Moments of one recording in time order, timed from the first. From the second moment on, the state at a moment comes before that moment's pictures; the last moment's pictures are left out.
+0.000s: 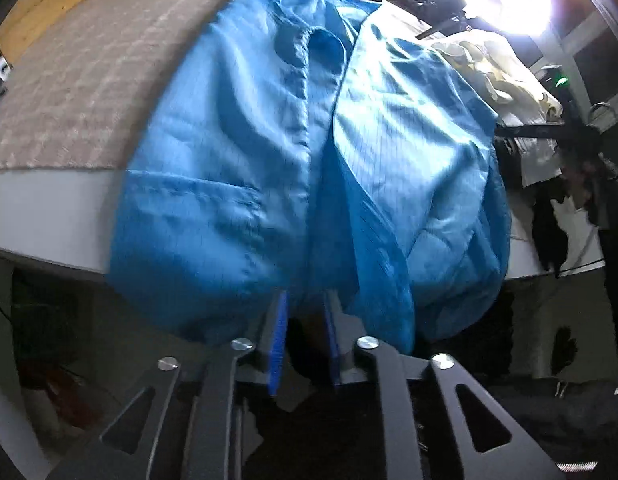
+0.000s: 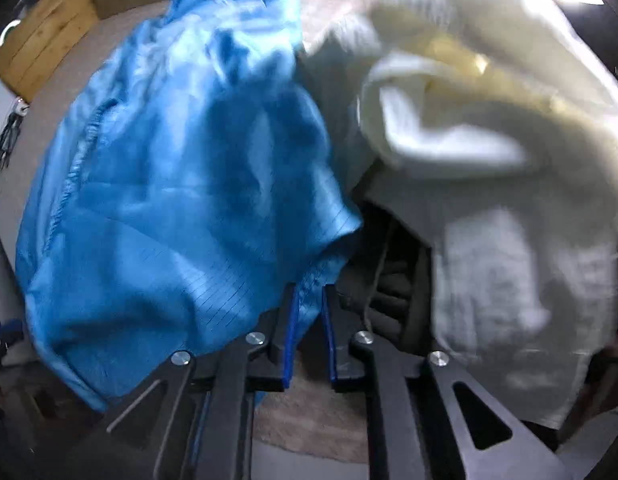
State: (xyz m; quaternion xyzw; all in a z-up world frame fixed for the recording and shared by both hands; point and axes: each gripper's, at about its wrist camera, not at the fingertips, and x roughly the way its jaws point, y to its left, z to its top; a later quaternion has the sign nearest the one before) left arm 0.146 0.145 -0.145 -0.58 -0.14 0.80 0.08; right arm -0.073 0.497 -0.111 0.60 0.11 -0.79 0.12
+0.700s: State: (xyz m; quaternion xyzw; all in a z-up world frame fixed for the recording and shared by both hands) left arm 0.085 0.164 -0.135 -0.55 -0.17 0.81 0.08; right arm -0.119 0.468 -0.097 0.58 0.13 -0.78 0.22
